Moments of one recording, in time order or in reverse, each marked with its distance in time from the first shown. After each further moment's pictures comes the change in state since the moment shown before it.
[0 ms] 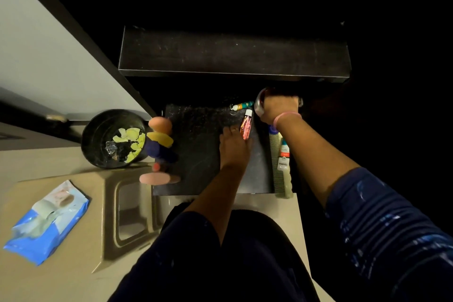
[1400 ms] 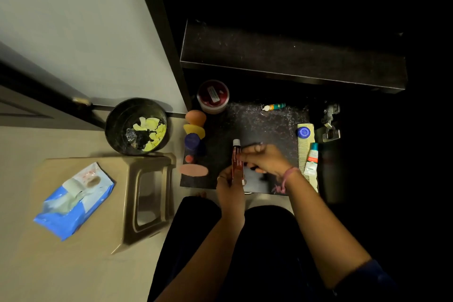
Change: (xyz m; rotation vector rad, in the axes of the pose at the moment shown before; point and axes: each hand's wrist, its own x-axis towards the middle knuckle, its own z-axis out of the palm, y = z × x) left_hand -0.098 -0.061 -0.022 -1.239 0.209 -0.680; right_hand -0.089 -0.071 0.066 1.108 -0.563 0.054
